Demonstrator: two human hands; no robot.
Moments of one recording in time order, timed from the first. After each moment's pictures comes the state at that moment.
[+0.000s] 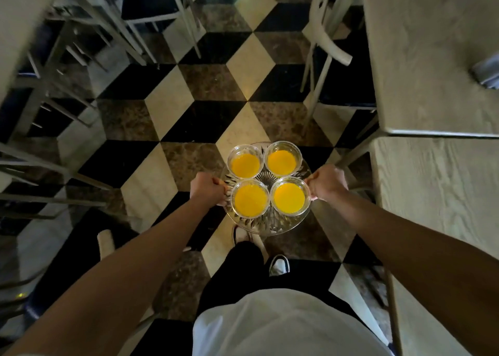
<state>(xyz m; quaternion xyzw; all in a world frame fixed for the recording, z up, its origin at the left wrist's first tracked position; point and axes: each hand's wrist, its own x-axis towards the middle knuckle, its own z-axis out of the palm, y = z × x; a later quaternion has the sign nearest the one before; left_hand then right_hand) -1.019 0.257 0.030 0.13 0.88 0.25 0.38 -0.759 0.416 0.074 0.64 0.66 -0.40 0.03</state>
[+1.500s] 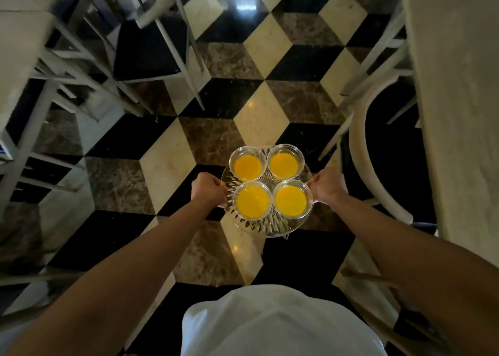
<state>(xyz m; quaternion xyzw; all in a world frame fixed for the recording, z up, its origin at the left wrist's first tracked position) -1.338 0.685 0.032 0.12 0.89 0.23 0.37 -1.090 0.851 0.054 0.62 0.68 -0.37 0.07</state>
